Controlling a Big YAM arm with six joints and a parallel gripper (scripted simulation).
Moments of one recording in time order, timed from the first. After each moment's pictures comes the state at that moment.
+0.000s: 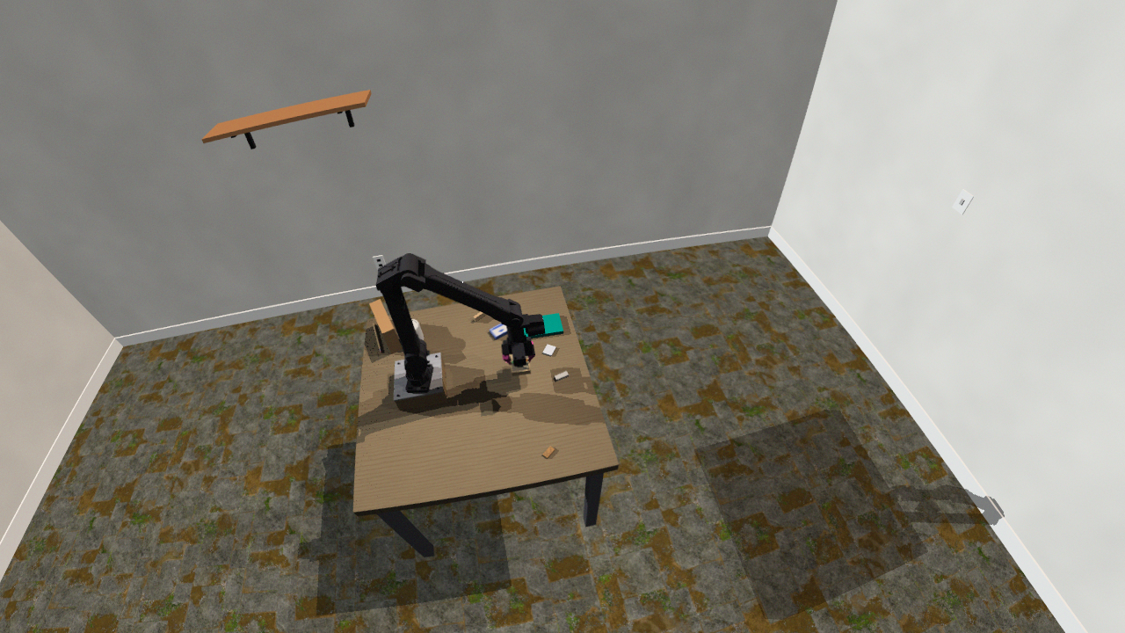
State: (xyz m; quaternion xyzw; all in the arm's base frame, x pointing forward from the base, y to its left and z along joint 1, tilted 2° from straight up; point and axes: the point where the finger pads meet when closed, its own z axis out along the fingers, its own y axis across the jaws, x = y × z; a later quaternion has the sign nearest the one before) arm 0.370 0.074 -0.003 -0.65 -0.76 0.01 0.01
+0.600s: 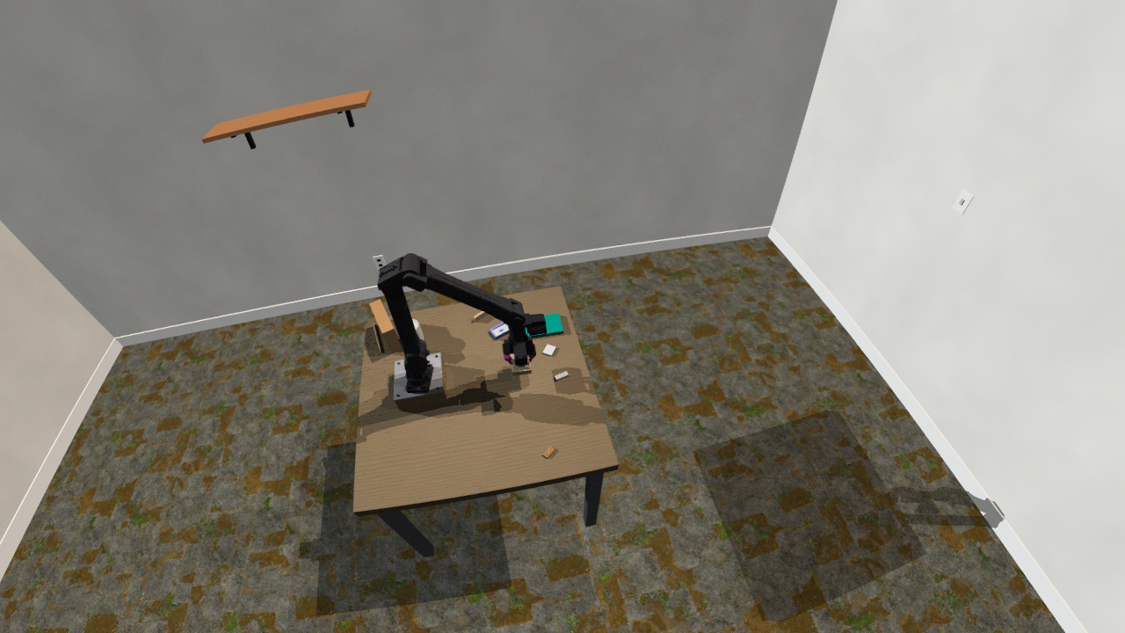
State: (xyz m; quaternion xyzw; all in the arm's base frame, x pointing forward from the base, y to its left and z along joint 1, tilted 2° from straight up) arm 0.373 0.074 -0.001 -0.65 -0.76 0.02 0.02
